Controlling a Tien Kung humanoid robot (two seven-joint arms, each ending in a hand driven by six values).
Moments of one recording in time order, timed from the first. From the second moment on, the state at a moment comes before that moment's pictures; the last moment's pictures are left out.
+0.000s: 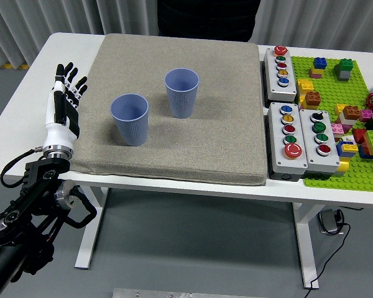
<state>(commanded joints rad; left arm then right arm) -0.29 0.12 -1.24 -1.20 0.78 0.26 -0.38 0.15 -0.07 1.89 0.20 -1.80 -0.06 -0.22</state>
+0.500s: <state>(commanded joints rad) -0.30 0.13 -1.23 -1.21 0.79 0.27 -0.37 0.16 -0.07 1.89 0.20 -1.79 -0.07 -0.22</state>
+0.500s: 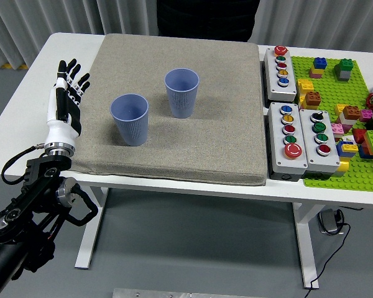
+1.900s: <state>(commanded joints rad) -0.29 0.12 -1.24 -1.22 0.79 0.27 -0.37 0.15 -0.07 1.90 0.20 -1.80 -0.06 -0.21</state>
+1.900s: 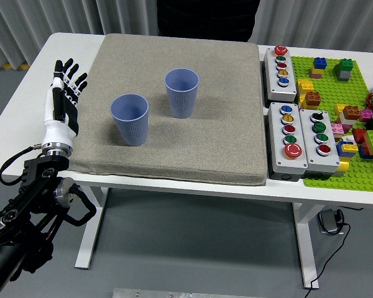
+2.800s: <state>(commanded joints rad) -0.28 0.12 -1.23 -1.23 0.82 0.28 -0.36 0.15 -0.07 1.88 0.20 -1.78 -0.07 -0.21</state>
